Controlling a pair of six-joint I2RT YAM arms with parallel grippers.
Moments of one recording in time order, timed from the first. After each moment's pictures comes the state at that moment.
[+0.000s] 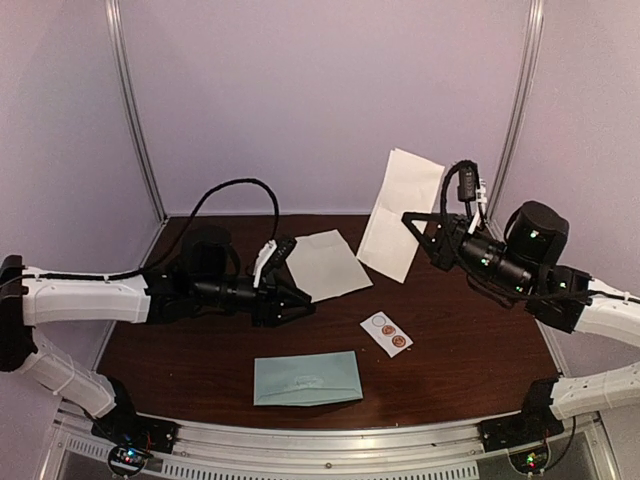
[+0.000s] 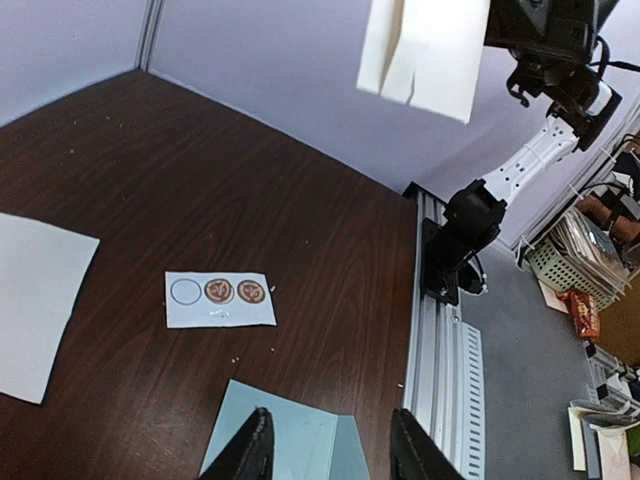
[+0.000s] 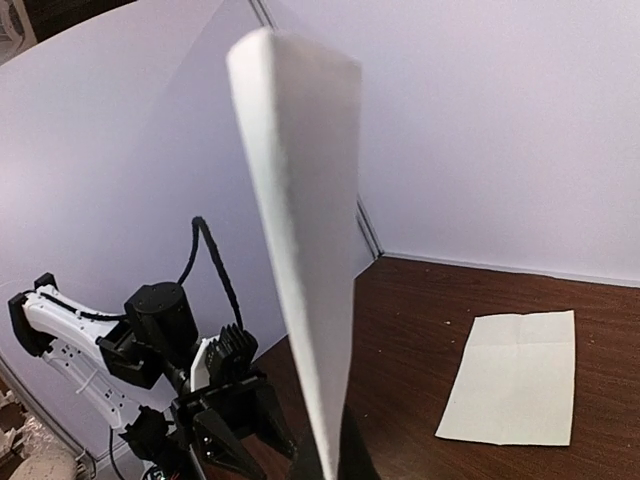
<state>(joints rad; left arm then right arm) -0.86 1.34 0.79 0.21 0.60 -0.24 0.88 0.95 0.80 0.23 -0.04 0.44</state>
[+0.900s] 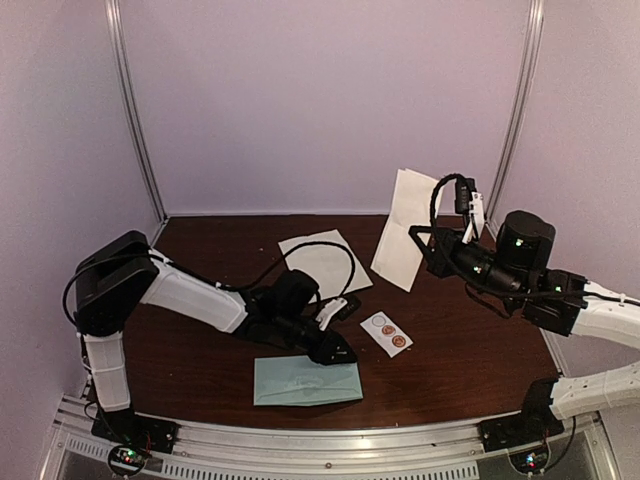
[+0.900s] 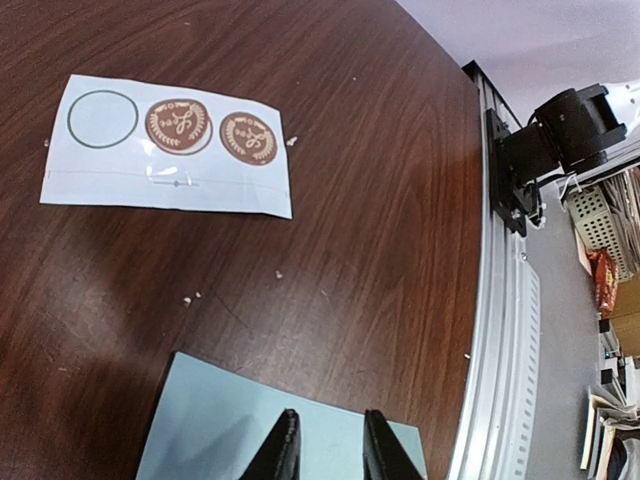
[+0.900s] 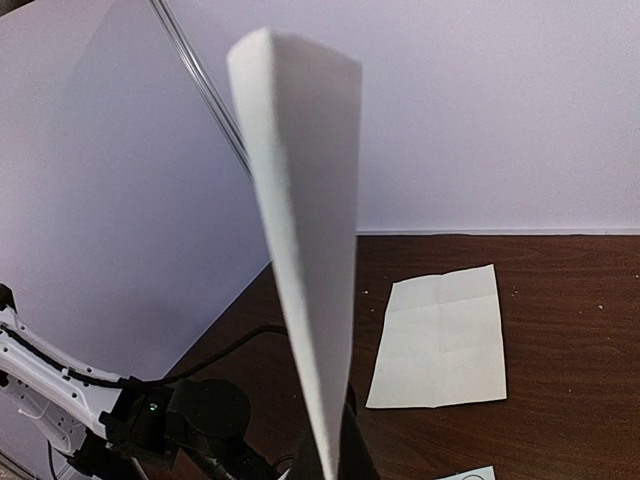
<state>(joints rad) -1.00 1.95 1.03 0.21 0.59 -0.34 0.88 0.94 0.76 0.12 0.18 0.48</state>
